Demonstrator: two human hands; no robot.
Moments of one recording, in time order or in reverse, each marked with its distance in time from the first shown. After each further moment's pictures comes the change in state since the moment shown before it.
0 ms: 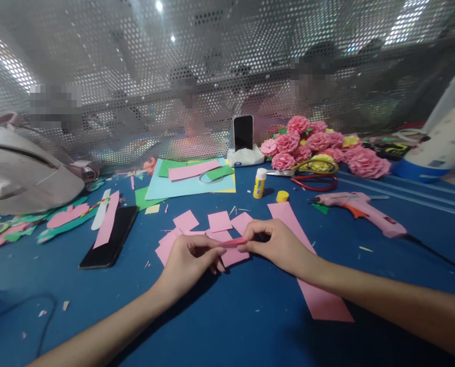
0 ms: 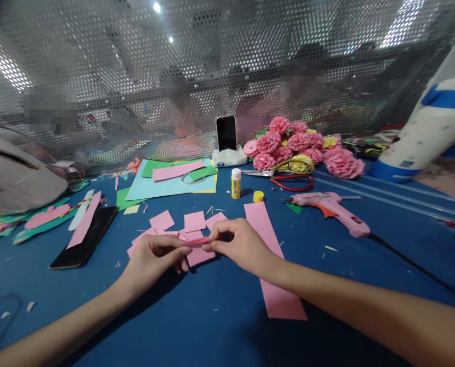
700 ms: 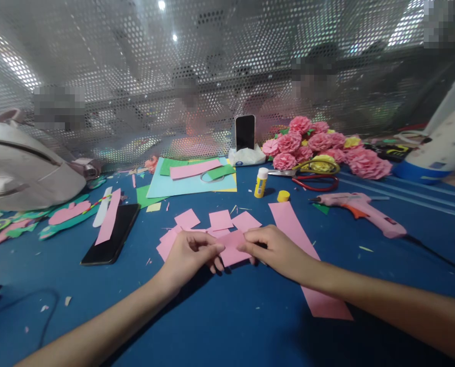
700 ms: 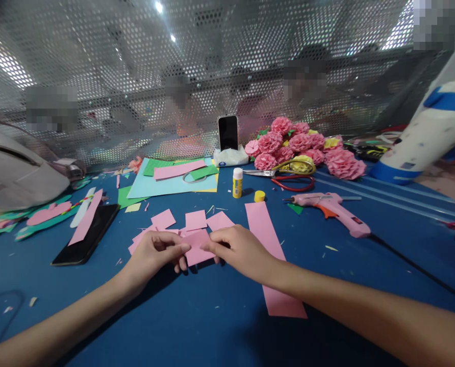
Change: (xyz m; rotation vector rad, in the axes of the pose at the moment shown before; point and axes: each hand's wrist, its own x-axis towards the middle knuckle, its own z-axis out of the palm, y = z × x) left_hand 0.003 -0.003 -0.005 -0.171 -0.069 -0.088; right_hand -0.004 0.006 0.001 -0.306 -0.145 -0.111
